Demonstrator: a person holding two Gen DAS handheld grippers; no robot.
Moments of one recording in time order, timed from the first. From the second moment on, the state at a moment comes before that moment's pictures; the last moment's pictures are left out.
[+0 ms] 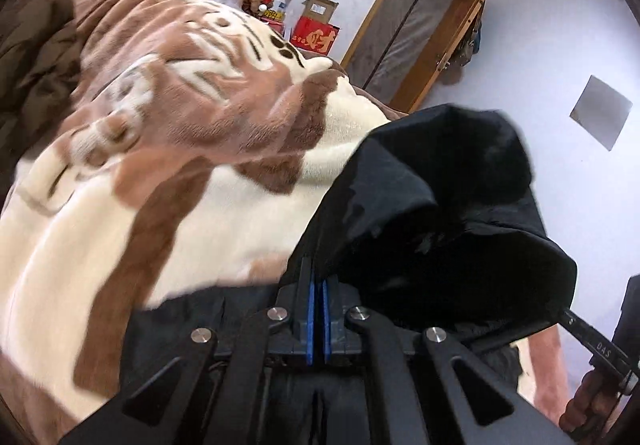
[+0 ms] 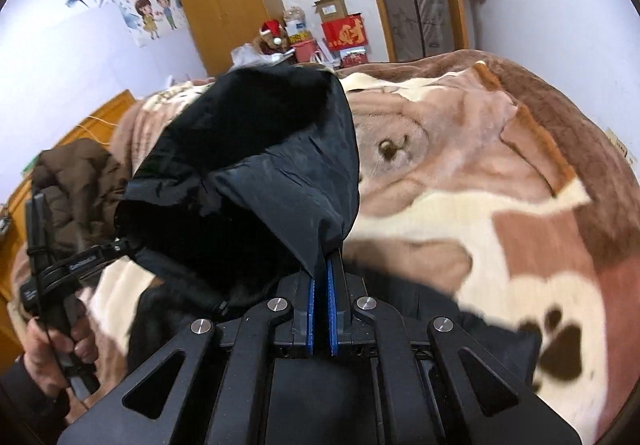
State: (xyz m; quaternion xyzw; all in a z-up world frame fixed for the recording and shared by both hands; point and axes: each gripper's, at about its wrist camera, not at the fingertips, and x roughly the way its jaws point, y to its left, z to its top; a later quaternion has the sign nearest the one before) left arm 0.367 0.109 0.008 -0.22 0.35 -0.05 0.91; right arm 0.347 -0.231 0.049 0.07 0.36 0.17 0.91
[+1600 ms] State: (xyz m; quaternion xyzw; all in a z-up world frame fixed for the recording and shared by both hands) left arm 0.253 0.060 -0.037 -0.20 0.42 -0.07 0.88; right arm 0.249 -0.221 -0.051 0.16 0.50 0.18 0.83
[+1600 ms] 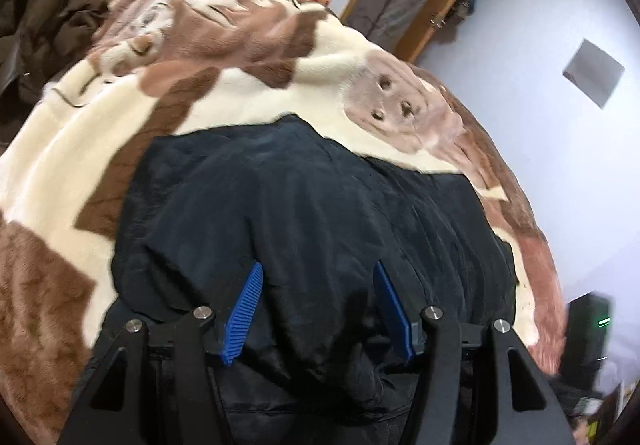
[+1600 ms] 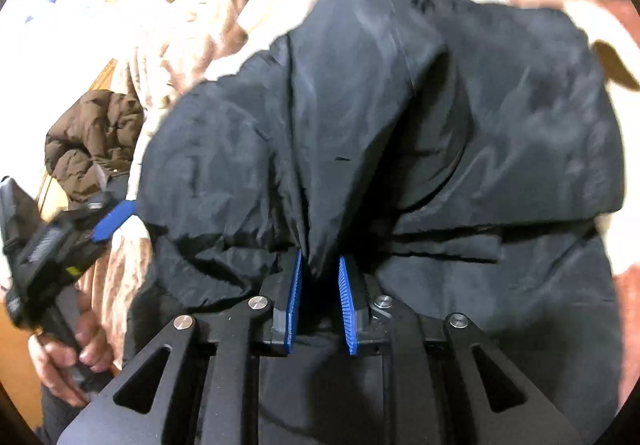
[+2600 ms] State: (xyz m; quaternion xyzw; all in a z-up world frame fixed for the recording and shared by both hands) left arm 0.306 0.056 -0.027 -0.07 0.38 -0.03 0.92; right arm 0.334 -0.229 -0.026 0.06 0.43 0.13 0.89
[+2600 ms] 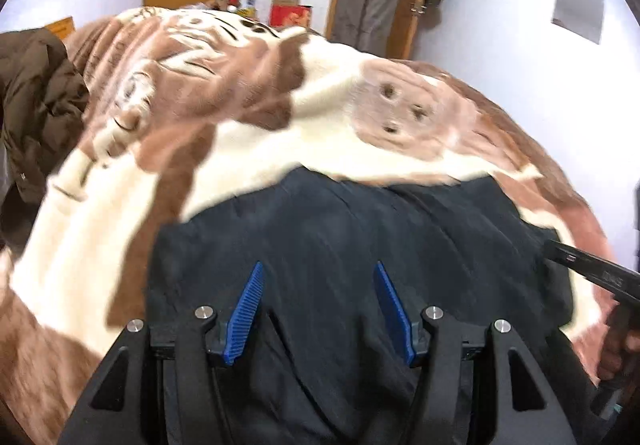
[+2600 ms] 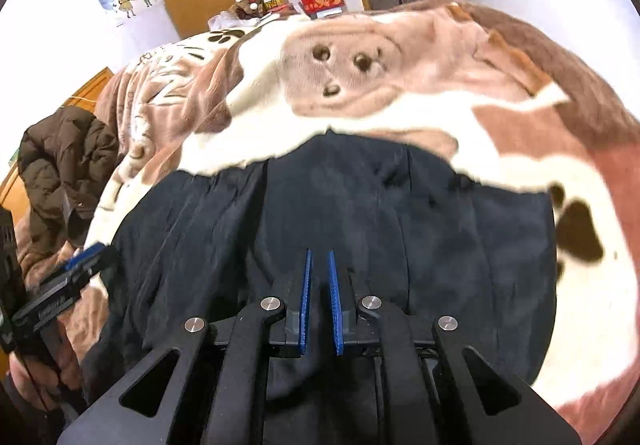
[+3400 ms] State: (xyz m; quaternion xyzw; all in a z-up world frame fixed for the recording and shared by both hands) left arm 0.258 0.068 -0.062 -0.10 0.40 -0.06 0.91; right arm 0.282 -0.184 -0.049 0.03 0.46 0.20 0.86
